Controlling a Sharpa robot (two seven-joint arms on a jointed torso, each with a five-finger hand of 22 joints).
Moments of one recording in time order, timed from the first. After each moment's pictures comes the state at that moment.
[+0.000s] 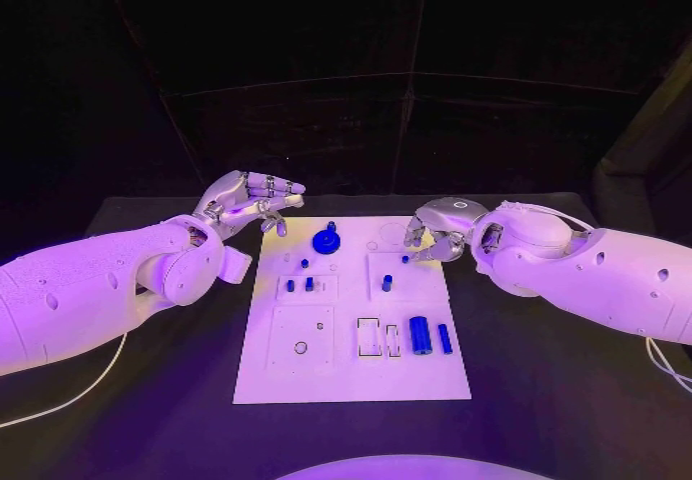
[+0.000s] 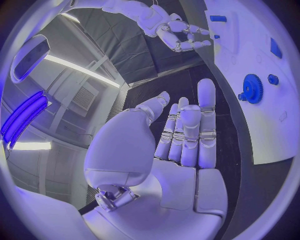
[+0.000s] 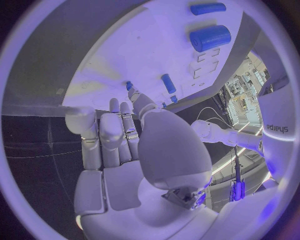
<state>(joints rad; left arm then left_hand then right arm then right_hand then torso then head) 1.26 -0.83 -0.12 1.40 -0.21 -0.21 0.44 1.25 -0.10 0.43 -0.03 0.05 0.98 0.17 0.15 0.07 1.06 0.09 0.36 0.10 1.30 0.01 1.04 0.77 0.17 1.23 0.11 0.69 0.60 1.20 -0.80 -0.01 1.45 -1.70 -0.16 -0.10 1.38 -0.06 0.17 -0.06 0.16 1.01 0.14 0.14 0.07 1.09 0.08 0.20 0.19 1.47 -0.01 1.14 1.01 0.13 1.33 0.09 1.16 0.83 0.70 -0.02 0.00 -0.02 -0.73</state>
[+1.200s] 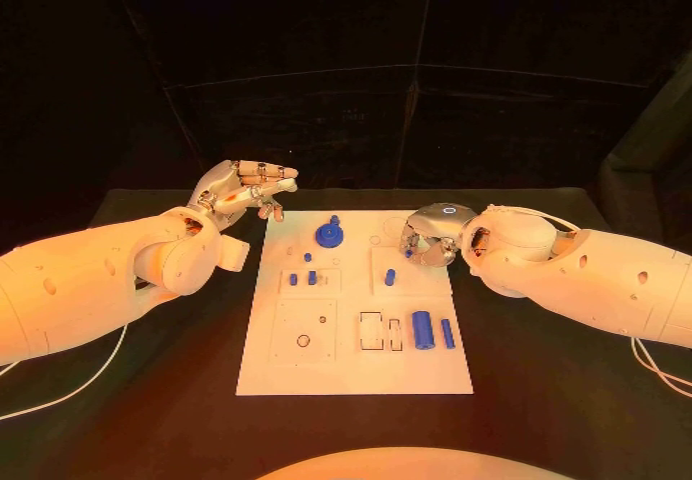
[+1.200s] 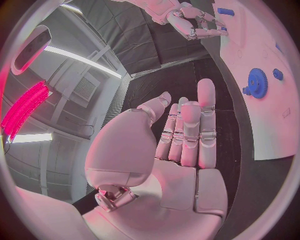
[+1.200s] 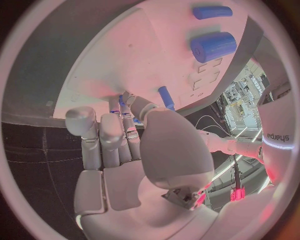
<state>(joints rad) 1.26 -0.84 -0.12 1.39 -0.12 -0.21 0.48 1.27 -0.08 0.42 -0.04 0.05 0.98 0.17 0.15 0.07 1.05 0.09 0.38 0.11 1.28 0.01 1.02 0.73 0.17 1.23 0.11 0.67 0.59 1.17 -0.75 -0.01 1.41 -1.74 -0.11 -0.09 1.36 -0.07 0.43 -0.11 0.09 1.06 0.16 0.08 0.07 1.14 0.09 0.17 0.07 1.46 -0.01 1.15 1.03 0.13 1.34 0.10 1.18 0.87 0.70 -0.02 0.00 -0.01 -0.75</state>
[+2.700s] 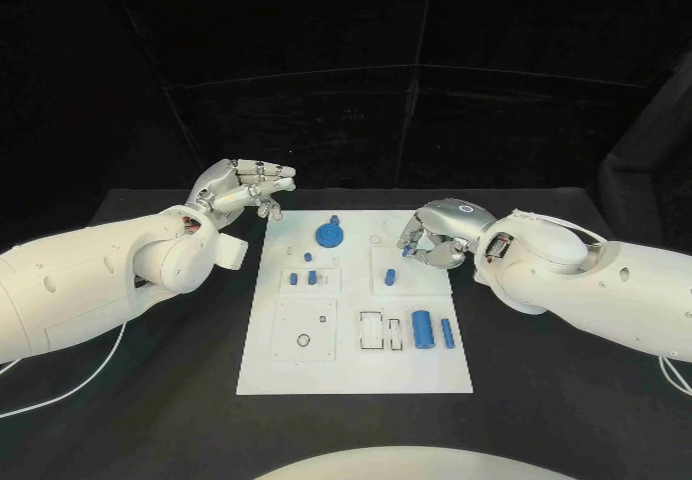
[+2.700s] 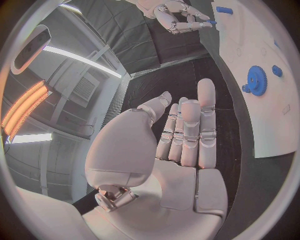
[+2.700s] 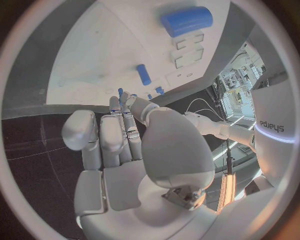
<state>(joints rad) 1.26 -0.84 -0.12 1.37 -0.12 -0.20 0.47 1.28 -0.08 0.41 -0.05 0.05 0.98 0.17 0.15 0.07 1.05 0.10 0.39 0.11 1.27 0.01 1.01 0.71 0.17 1.23 0.11 0.67 0.58 1.17 -0.87 -0.01 1.63 -1.65 -0.27 -0.13 1.34 -0.06 0.55 -0.13 0.06 1.14 0.14 0.09 0.07 1.21 0.07 0.17 0.07 1.46 -0.01 1.21 1.09 0.12 1.38 0.08 1.25 0.98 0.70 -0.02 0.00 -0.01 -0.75</state>
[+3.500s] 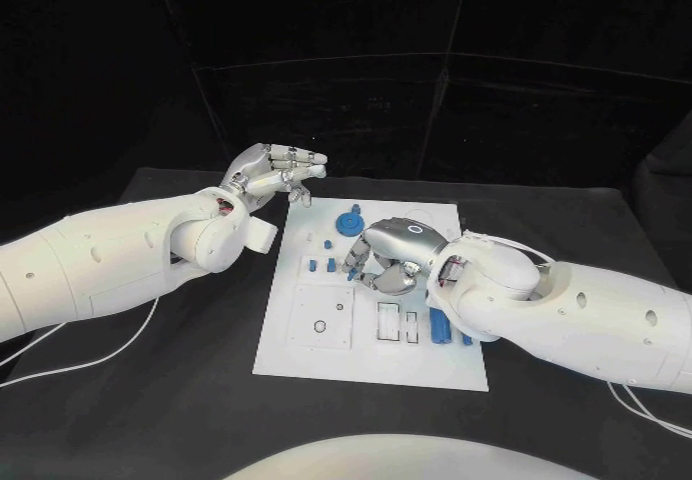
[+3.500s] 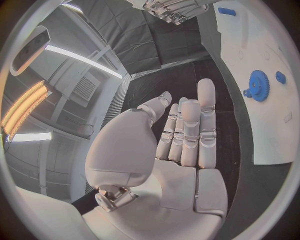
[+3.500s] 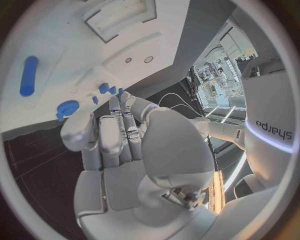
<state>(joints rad) 1.26 -0.82 -0.12 1.37 -0.12 -0.20 0.48 1.28 -0.08 0.41 -0.05 0.05 0.98 0.17 0.15 0.07 1.04 0.10 0.39 0.11 1.27 0.01 1.01 0.71 0.17 1.23 0.11 0.67 0.58 1.11 -0.67 -0.01 1.67 -1.64 -0.27 -0.10 1.34 -0.06 0.56 -0.13 0.06 1.14 0.14 0.09 0.07 1.21 0.07 0.17 0.07 1.46 -0.01 1.21 1.09 0.12 1.38 0.08 1.25 0.97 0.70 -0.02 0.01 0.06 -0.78</state>
